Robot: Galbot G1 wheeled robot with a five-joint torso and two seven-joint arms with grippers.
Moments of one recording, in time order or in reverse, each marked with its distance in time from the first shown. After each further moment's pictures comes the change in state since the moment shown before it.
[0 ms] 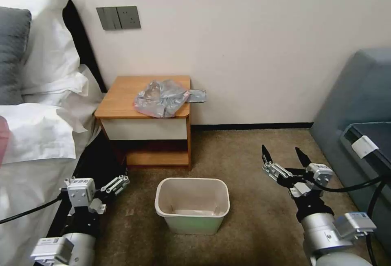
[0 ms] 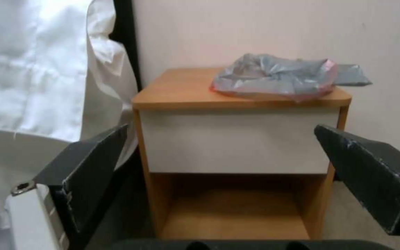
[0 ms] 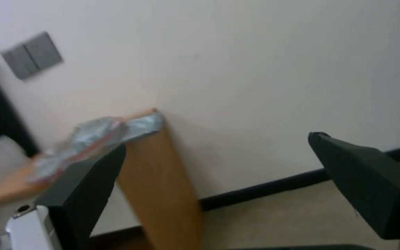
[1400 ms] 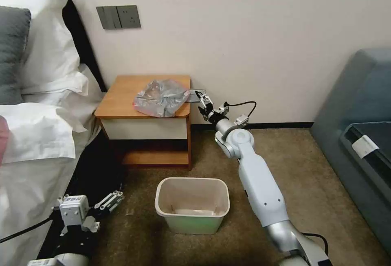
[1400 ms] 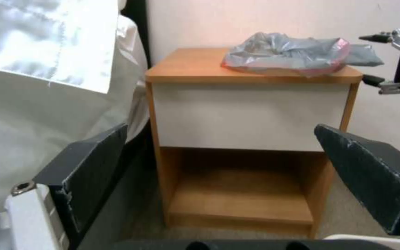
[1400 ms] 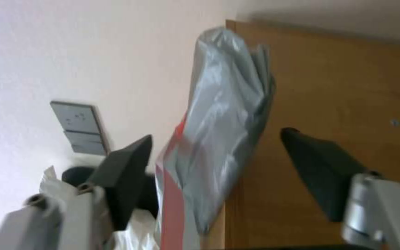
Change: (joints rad) left arm 0.110 -0.062 -0.035 0.003 -0.018 -0.064 0.041; right arm 1.097 0.208 -0.233 -1.171 0.998 -0.121 -0.007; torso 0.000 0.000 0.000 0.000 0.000
